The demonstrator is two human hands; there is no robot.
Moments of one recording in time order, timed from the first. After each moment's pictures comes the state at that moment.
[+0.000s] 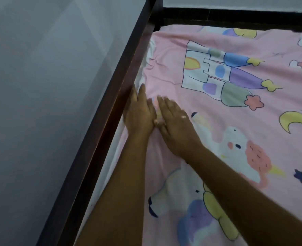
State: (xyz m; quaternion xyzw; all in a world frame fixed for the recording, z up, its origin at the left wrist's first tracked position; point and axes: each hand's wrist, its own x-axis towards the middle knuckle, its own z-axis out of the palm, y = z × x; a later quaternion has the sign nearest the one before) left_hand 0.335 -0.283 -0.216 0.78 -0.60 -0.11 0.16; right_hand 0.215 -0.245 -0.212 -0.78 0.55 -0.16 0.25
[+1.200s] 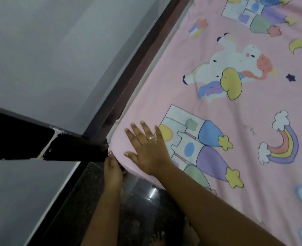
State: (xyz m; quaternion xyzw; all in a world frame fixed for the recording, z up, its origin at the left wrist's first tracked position) left_hand 0.399 0.247 -0.184 0.78 0.05 -0.41 0.47; right_hand 0.306 0.169 -0.197 -0.91 0.37 0.03 0.17
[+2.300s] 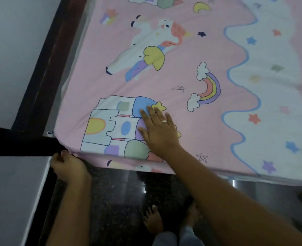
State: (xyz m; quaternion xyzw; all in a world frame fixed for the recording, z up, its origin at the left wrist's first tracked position) left_hand 0.389 0.274 -0.217 0.86 -0.06 -0.21 0.46; right_hand 0.157 0.225 -0.209 -0.77 0.61 -0.01 0.19
